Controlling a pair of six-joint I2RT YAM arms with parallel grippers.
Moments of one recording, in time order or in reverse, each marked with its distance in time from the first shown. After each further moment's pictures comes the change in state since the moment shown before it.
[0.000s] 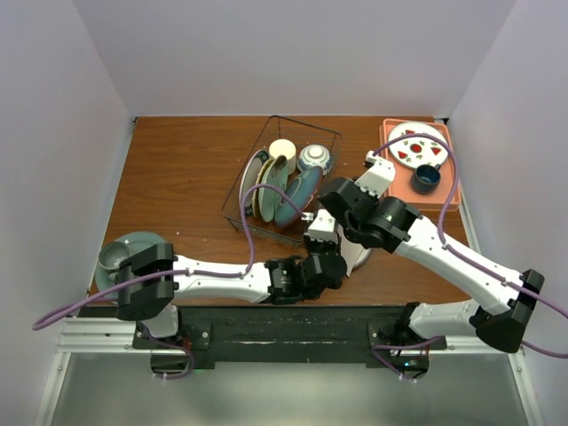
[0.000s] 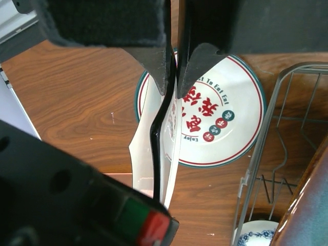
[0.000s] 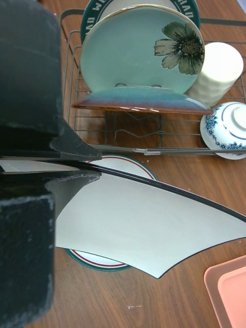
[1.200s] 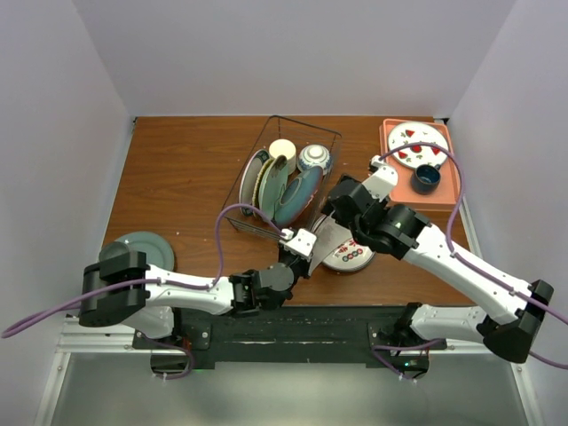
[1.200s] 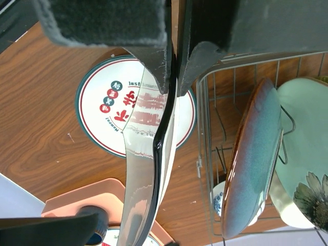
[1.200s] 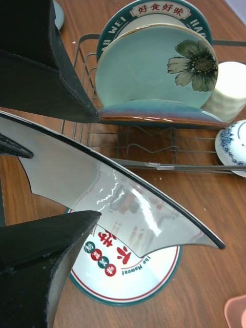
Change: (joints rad) left arm 0.001 -0.225 -0.431 0.496 0.074 0.554; right arm -0.038 -0.093 -0.107 0.118 -0.121 -0.011
